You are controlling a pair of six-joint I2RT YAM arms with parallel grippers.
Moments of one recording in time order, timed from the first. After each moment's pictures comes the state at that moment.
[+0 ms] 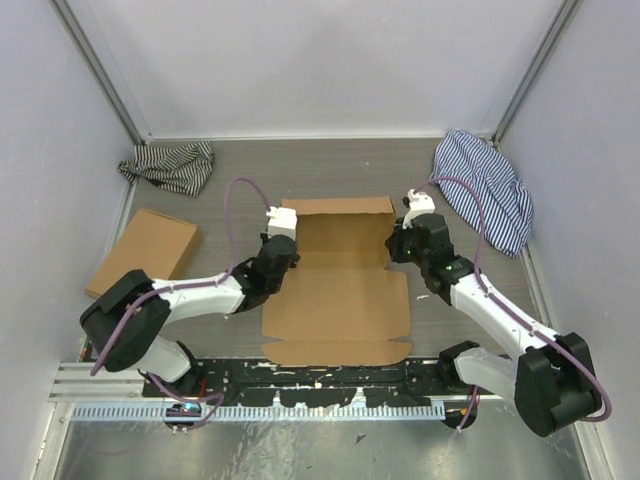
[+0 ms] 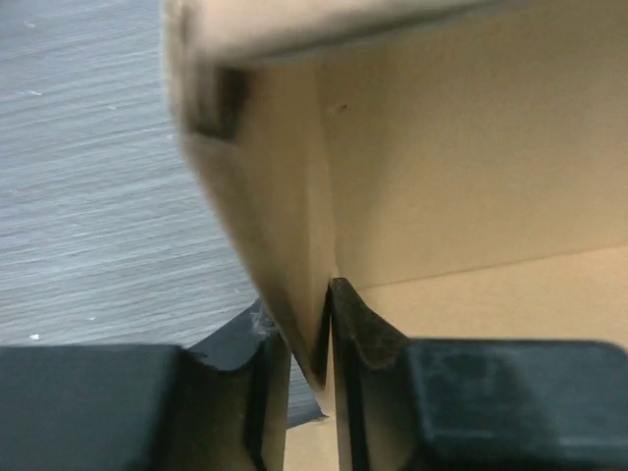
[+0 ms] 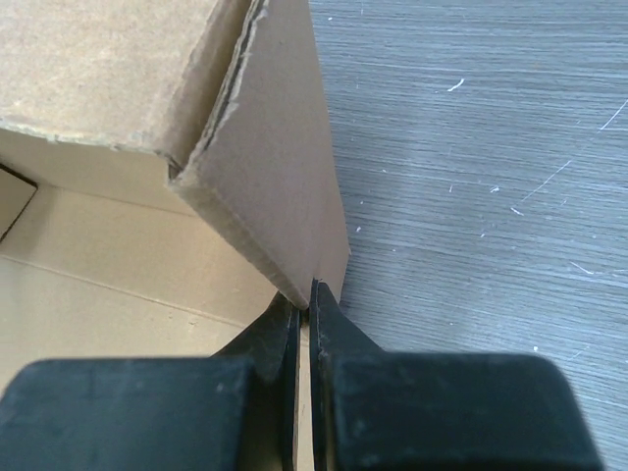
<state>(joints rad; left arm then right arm) -0.87 1.46 0.62 0.41 -0.61 -0.28 0.37 1.08 0.59 -0.04 -0.01 0.26</state>
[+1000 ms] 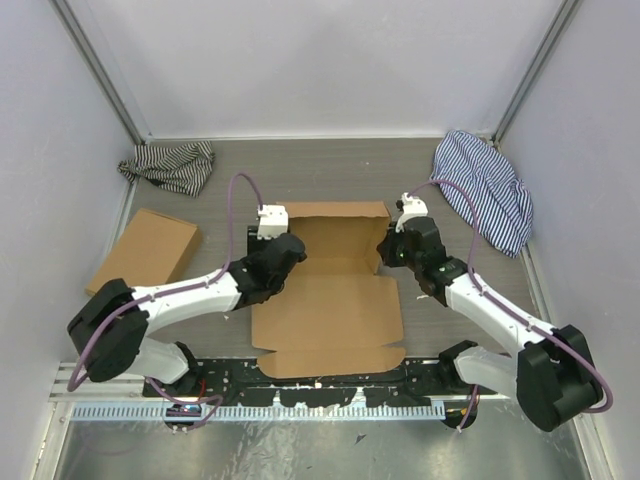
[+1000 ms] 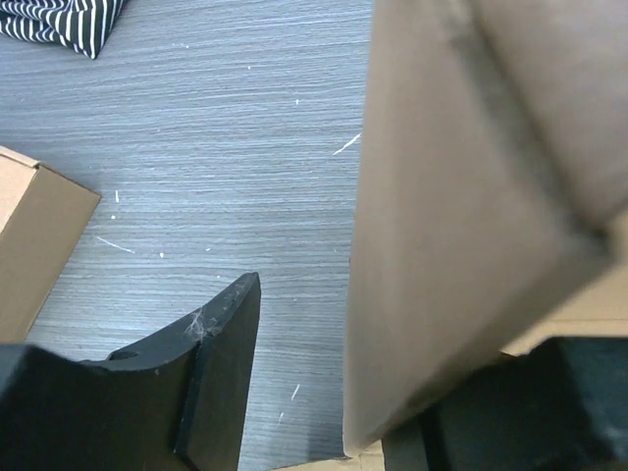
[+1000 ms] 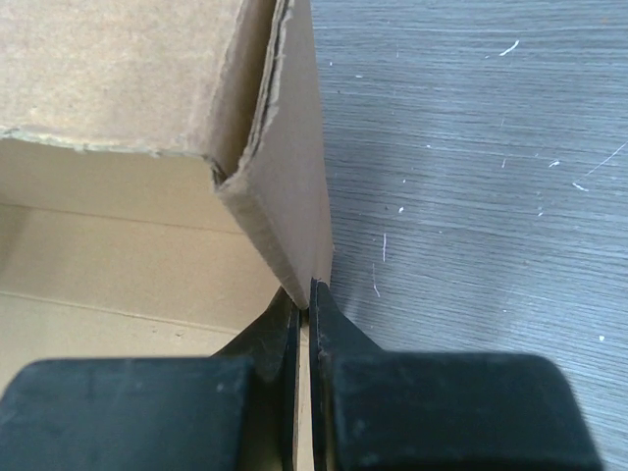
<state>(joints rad) -0.93 1.43 0.77 -0.03 -0.93 -0.43 0.44 1.10 0.58 -0.05 0.02 0.35</state>
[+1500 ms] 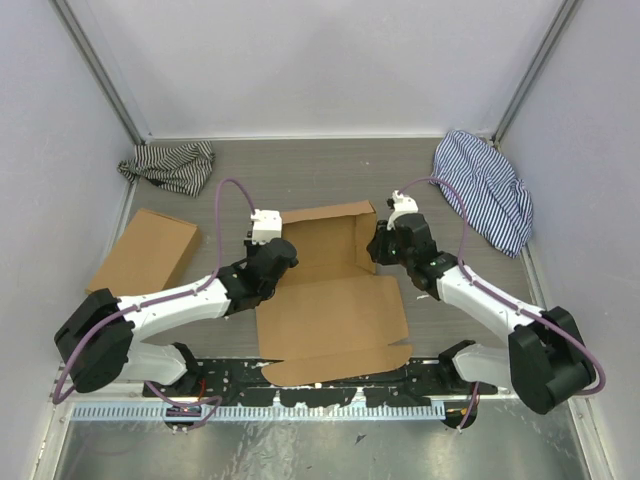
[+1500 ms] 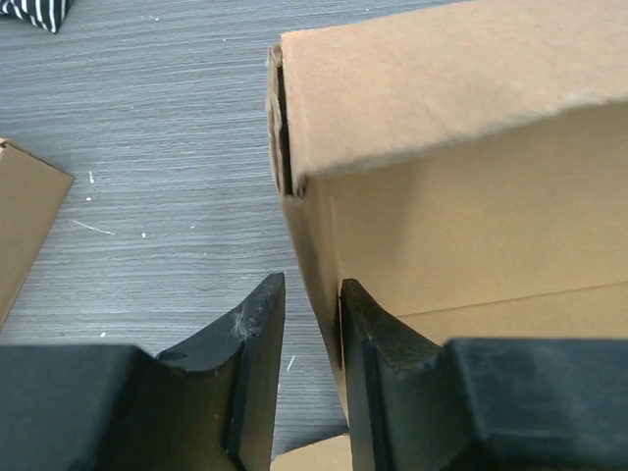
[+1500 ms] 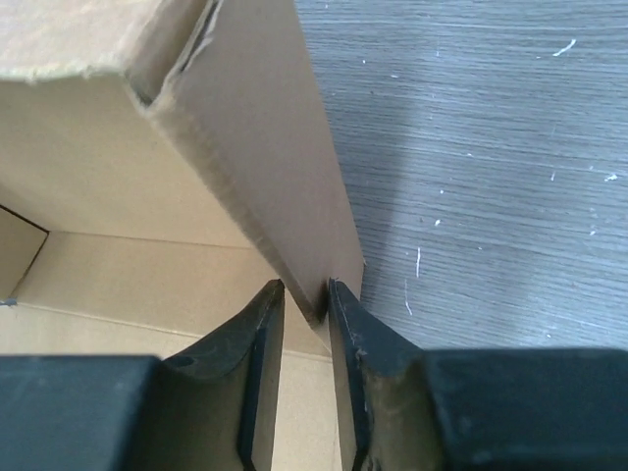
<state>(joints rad) -0.93 1.32 0.70 -0.06 -0.85 -0.46 0.47 1.19 0.61 -0.01 0.01 0.37</state>
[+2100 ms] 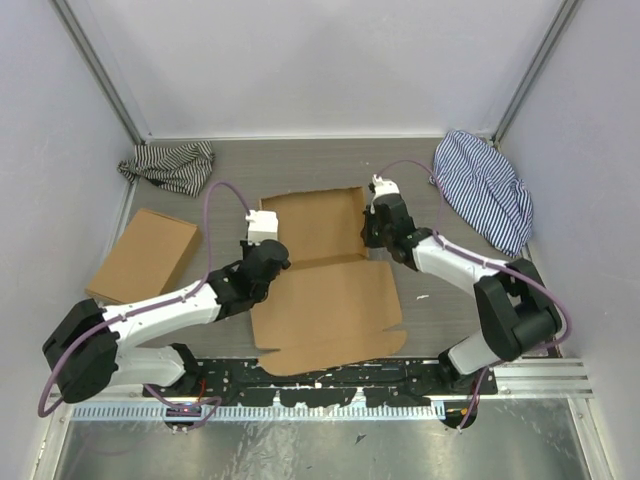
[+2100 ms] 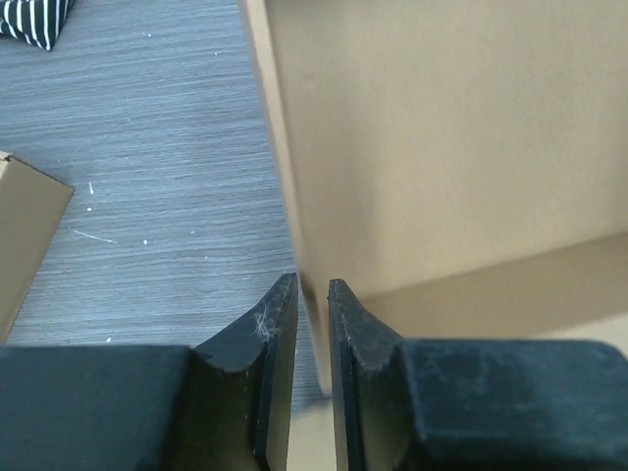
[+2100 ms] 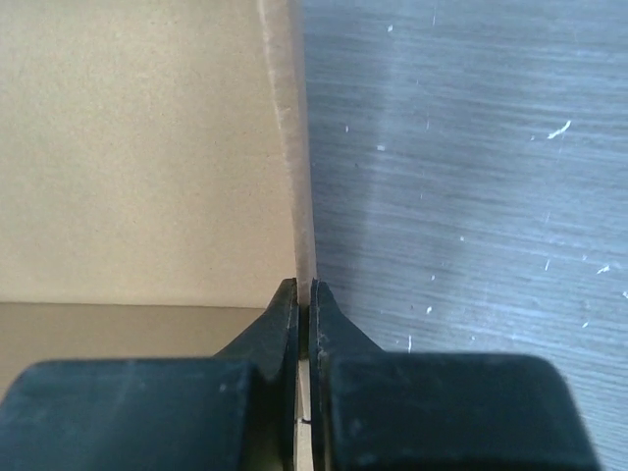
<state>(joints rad) -0.92 1.24 0.66 -0.03 -0.80 -0.41 0.48 1.47 0.78 0.04 0.07 0.32</state>
